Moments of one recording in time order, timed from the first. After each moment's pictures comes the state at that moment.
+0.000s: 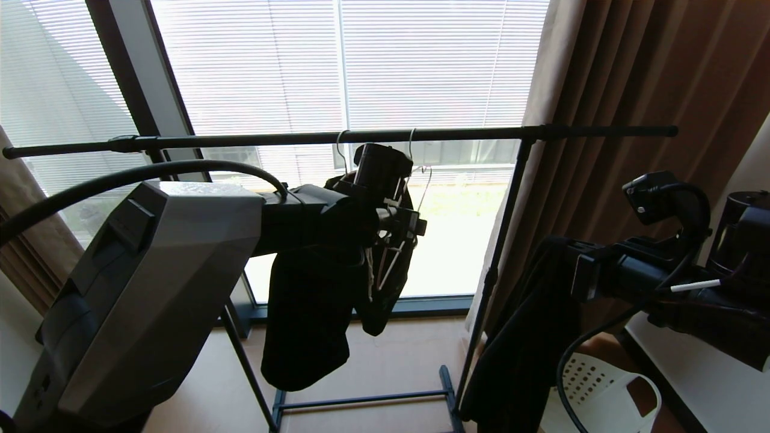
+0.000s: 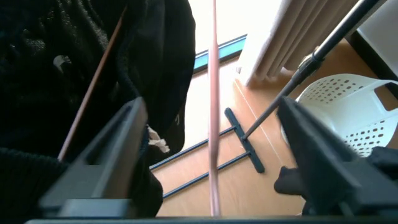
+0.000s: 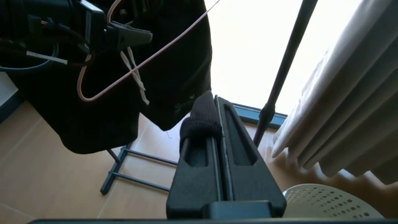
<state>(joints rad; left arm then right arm) -0.62 2.38 -2.00 0.13 0.24 -0.05 0.41 1.51 -0.57 -0.70 -0.04 0.10</state>
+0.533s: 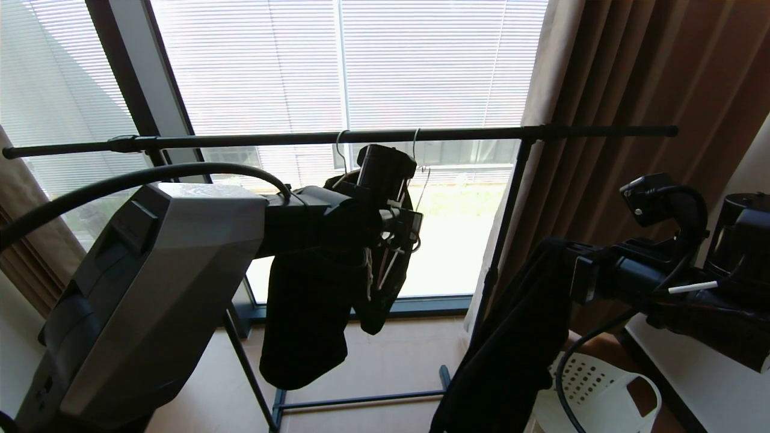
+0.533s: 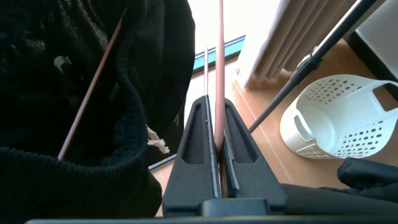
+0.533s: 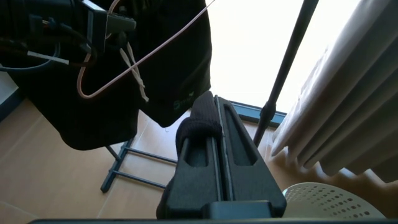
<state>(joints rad) -0.63 2.38 -2.00 0.13 0.24 -0.06 0.41 1.51 -0.57 -0.70 -0.04 0.10</state>
